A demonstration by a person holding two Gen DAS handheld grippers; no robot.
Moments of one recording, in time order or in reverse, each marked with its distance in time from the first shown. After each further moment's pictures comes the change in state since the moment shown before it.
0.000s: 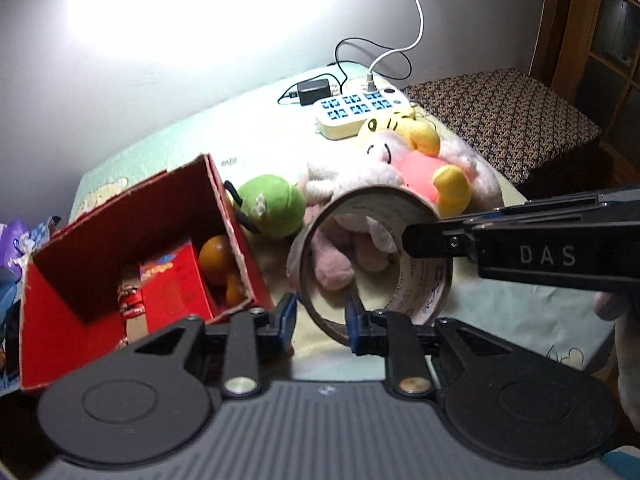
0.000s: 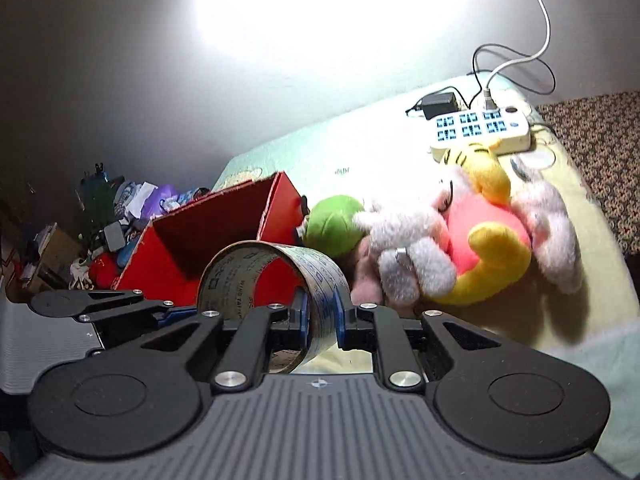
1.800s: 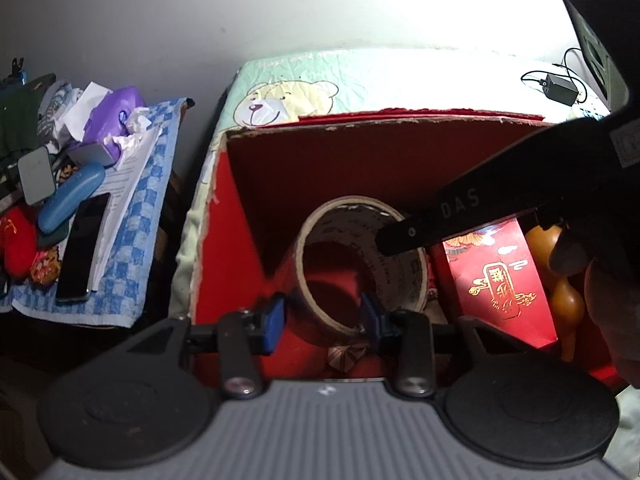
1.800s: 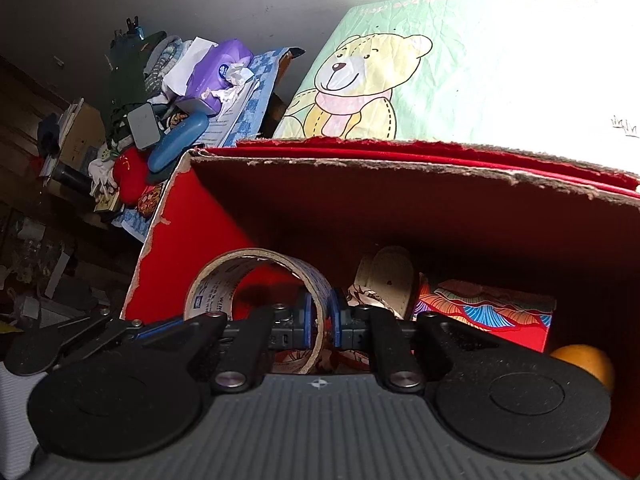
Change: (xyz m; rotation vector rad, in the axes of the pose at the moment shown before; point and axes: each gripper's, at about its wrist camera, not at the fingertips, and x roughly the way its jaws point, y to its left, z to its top) left arm 0.075 0.275 -0.052 -0.331 0.145 0.189; right arm 0.299 0.165 0.050 -0.159 0.509 0.204
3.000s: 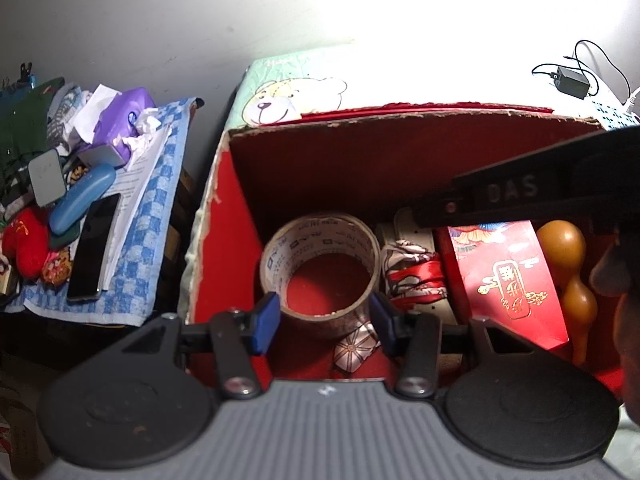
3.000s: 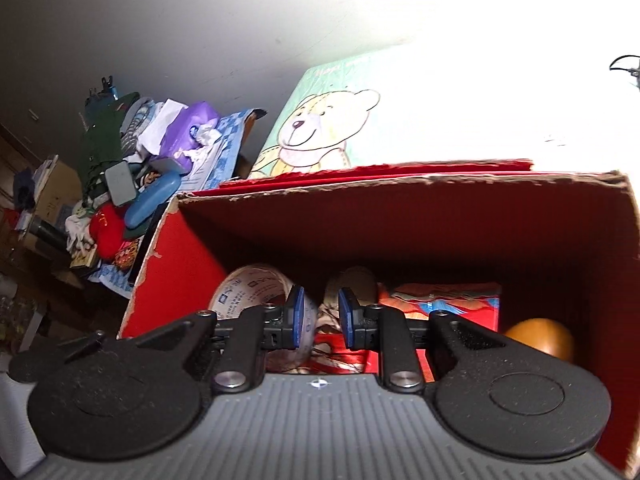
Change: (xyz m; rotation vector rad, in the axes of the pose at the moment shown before) left arm 0.002 -0.007 0.001 0.010 0.005 0.054; right arm -0.037 0.005 -0.026 0.063 -0.218 -0.129
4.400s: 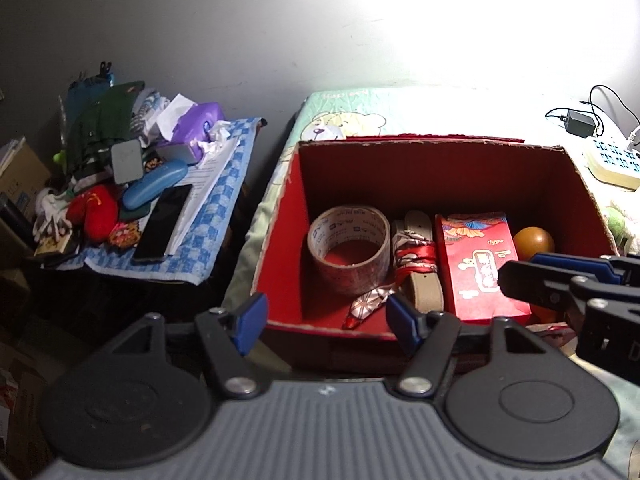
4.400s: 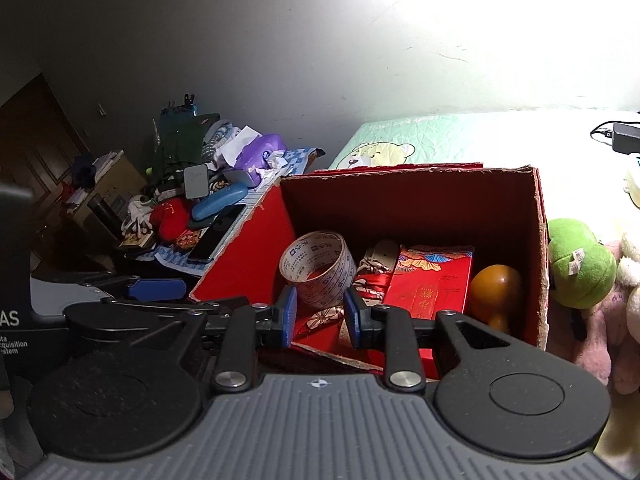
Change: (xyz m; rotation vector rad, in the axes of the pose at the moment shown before) left arm -0.098 -0.016 -0.052 -0.129 -0.103 0.135; right arm -0.113 0.023 -0.091 -0.158 -0.200 0.101
